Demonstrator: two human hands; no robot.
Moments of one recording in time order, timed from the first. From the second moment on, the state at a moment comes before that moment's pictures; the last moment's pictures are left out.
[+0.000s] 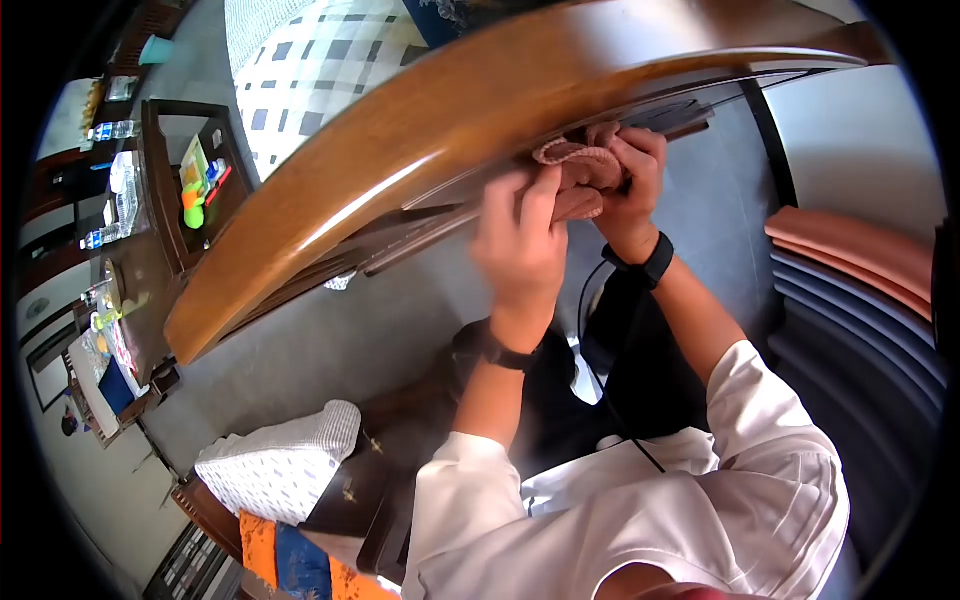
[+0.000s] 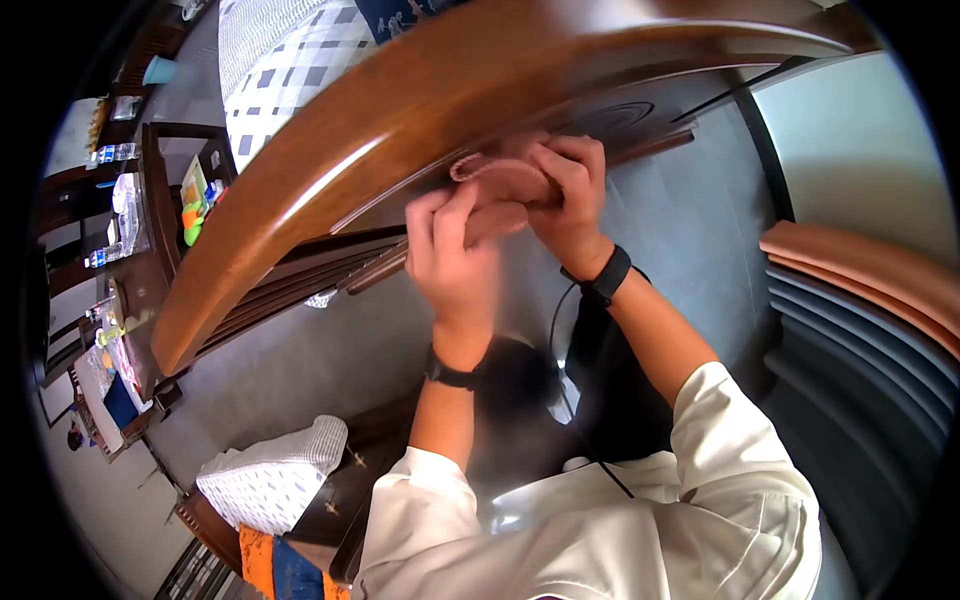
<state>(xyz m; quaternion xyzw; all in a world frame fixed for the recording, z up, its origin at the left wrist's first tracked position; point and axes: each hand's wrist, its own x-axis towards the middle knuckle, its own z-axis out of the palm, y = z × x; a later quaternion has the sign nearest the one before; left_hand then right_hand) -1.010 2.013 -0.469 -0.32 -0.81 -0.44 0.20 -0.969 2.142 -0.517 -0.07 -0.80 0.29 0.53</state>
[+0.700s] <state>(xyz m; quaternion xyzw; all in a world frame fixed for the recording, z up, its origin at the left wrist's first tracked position) -1.022 2.034 -0.458 -0.38 -0.74 -0.44 0.33 -0.993 2.148 -0.503 -0.06 -0.69 0.28 0.67</state>
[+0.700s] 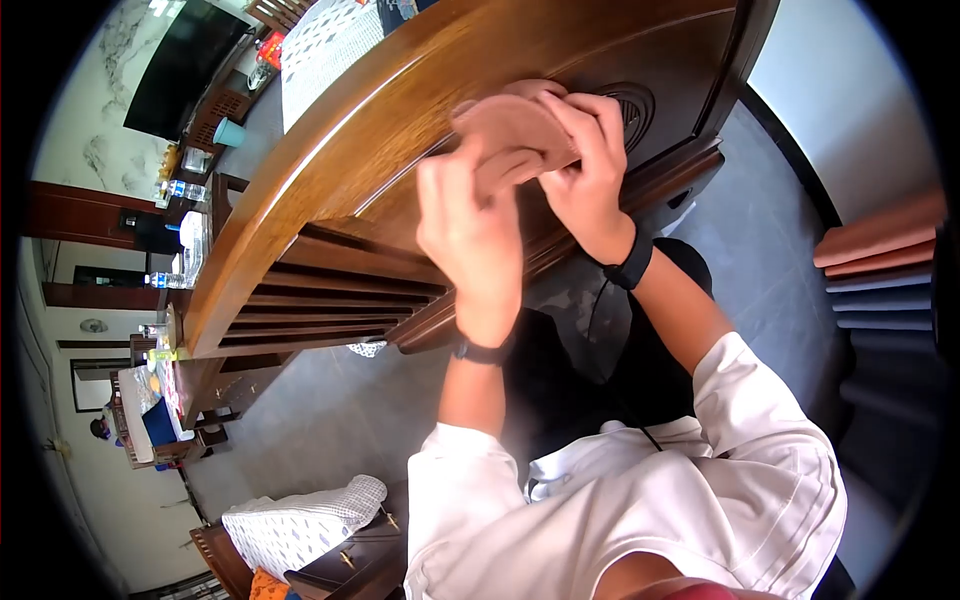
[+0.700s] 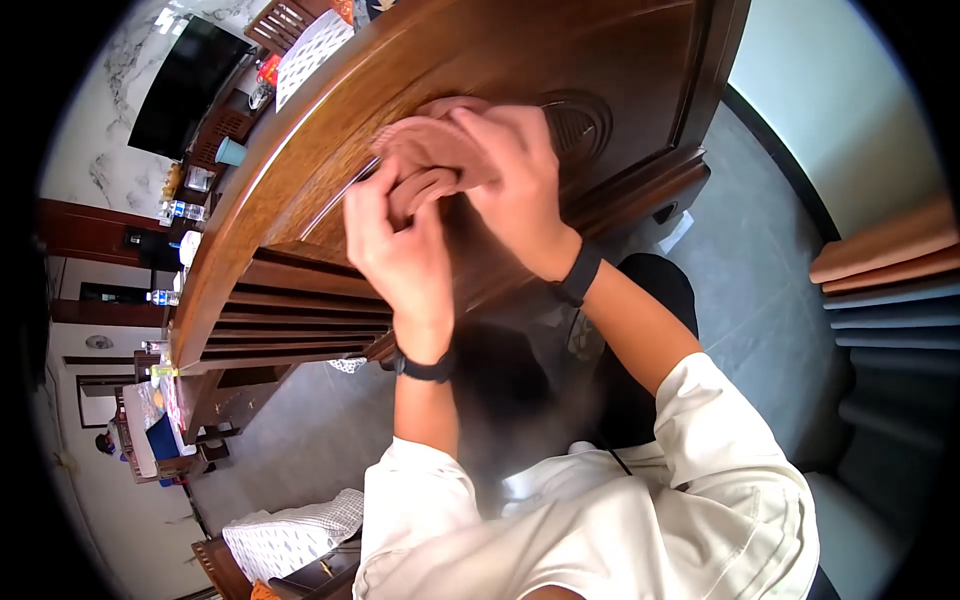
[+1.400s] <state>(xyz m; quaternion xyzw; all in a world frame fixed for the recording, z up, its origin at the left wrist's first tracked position) -1.043 1.933 -0.496 -0.27 -0.76 -0.48 0.35 -1.020 2.052 -0.495 0.05 -0.73 0.30 0.61</state>
